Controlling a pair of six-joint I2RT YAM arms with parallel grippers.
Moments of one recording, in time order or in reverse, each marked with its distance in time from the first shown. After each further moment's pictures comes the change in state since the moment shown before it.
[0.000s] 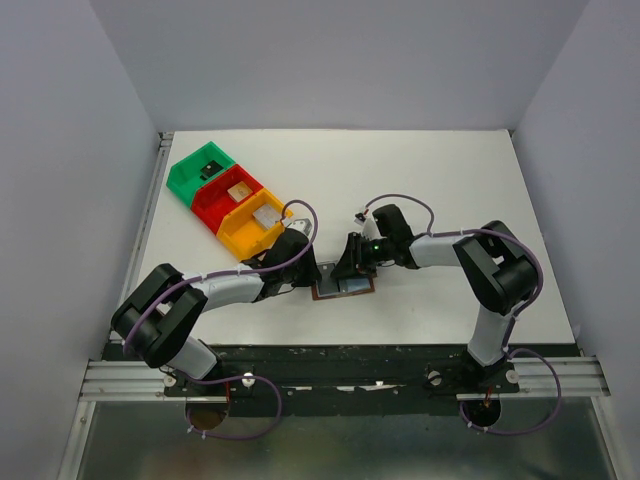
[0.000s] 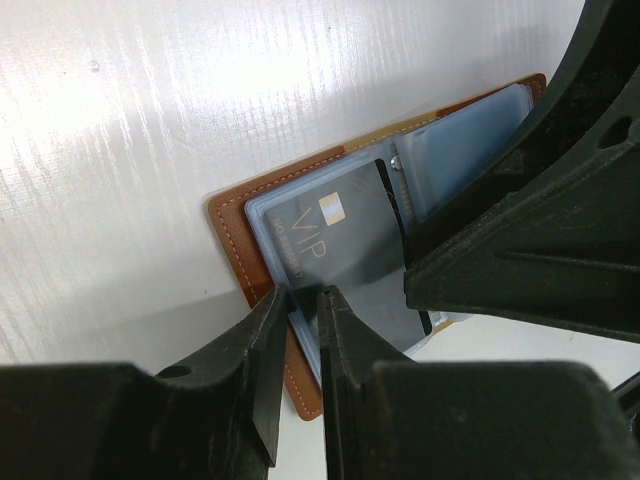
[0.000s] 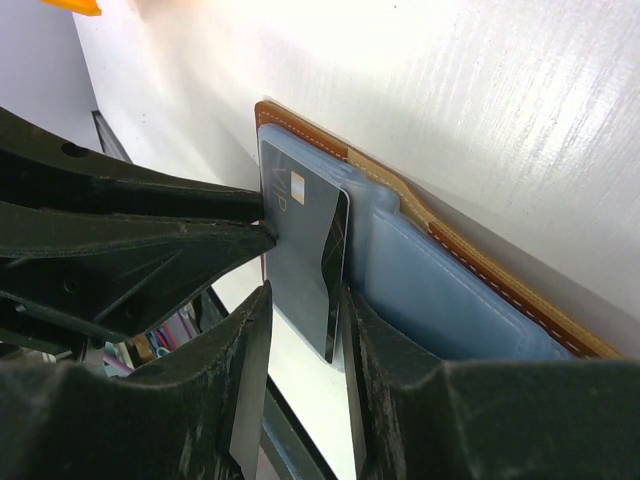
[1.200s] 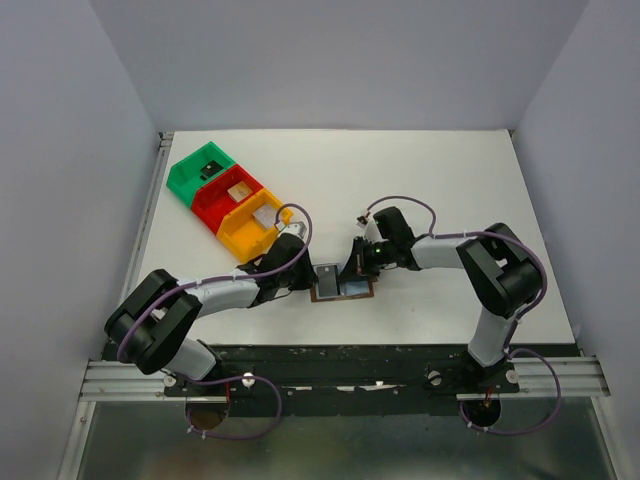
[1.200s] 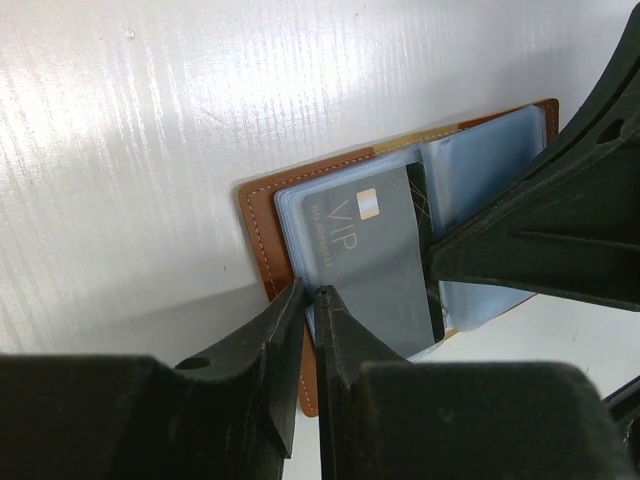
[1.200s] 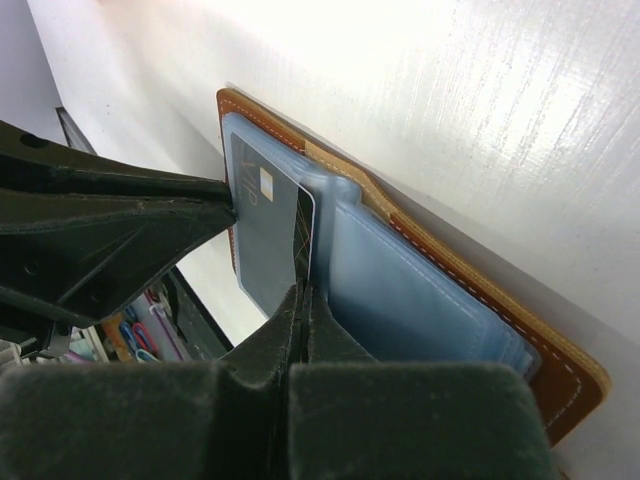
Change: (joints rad) left arm -0.002 -0.044 -0.053 0.019 -0.041 -0.027; right arm 0.000 -0.025 -0.017 -0.058 0.040 -0.039
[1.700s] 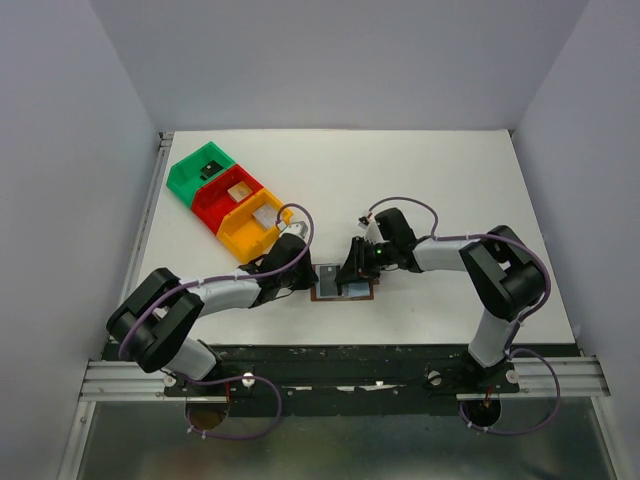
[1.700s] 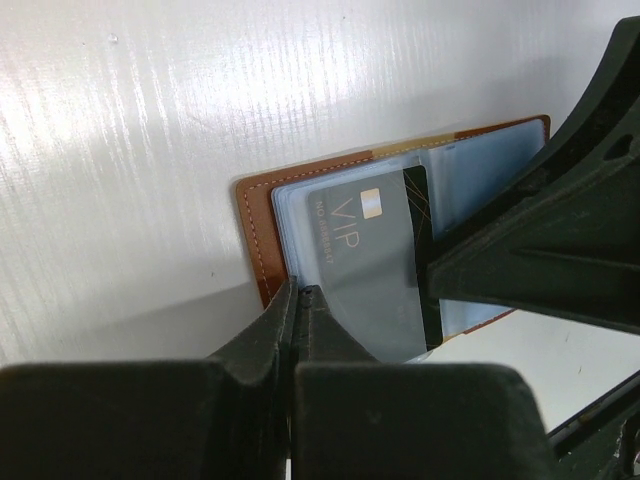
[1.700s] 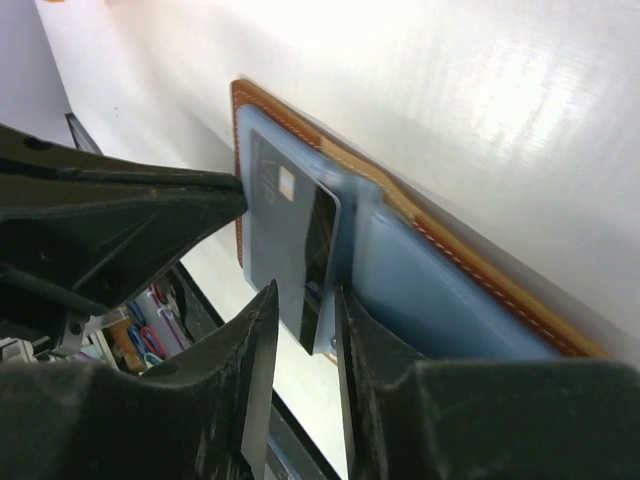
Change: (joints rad) left arm -0.005 0.011 0.001 0.018 0.001 -0.008; right arm 0.000 -0.027 -0.024 0.002 0.017 0.023
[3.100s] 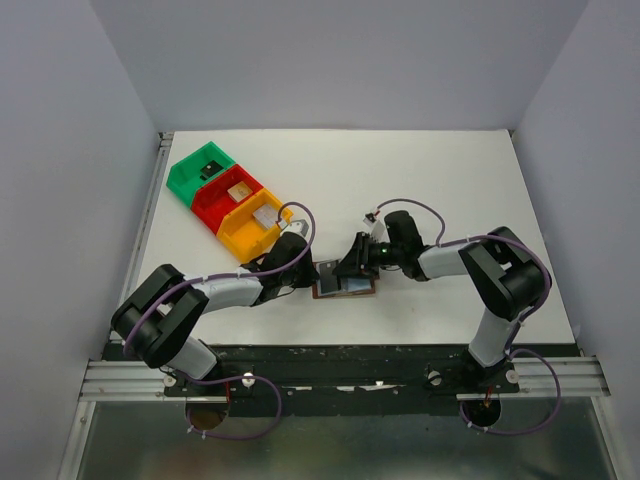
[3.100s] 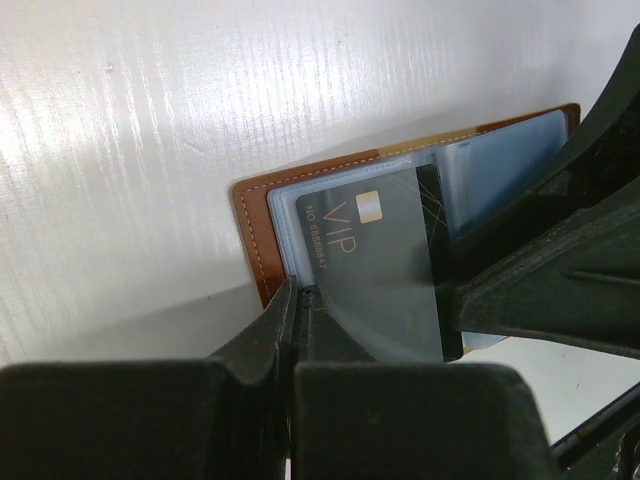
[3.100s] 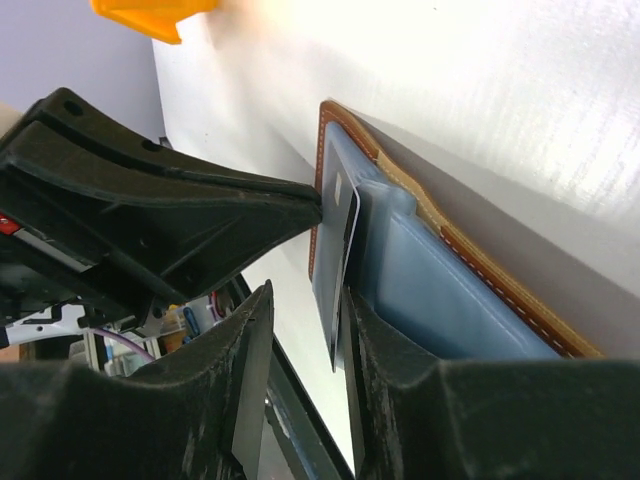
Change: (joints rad) left arm 0.001 0.033 0.010 0.041 0.002 -0.001; right arm -0.021 -0.005 -0.108 0.333 -0.079 0.168
